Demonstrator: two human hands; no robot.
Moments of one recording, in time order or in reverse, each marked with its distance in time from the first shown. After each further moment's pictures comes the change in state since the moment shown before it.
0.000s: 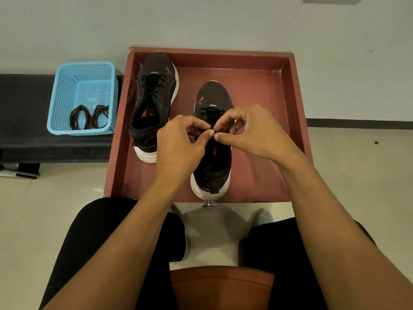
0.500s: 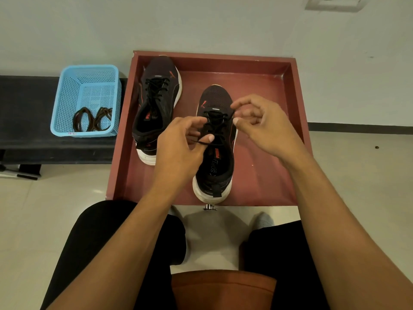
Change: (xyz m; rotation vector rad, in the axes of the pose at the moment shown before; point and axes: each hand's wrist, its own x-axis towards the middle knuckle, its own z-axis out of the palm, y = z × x) left_hand -0.002 -0.005 -0.006 -0.075 -0.041 0.028; right_hand 0.004 0.010 -0.011 0.173 0.179 0.135
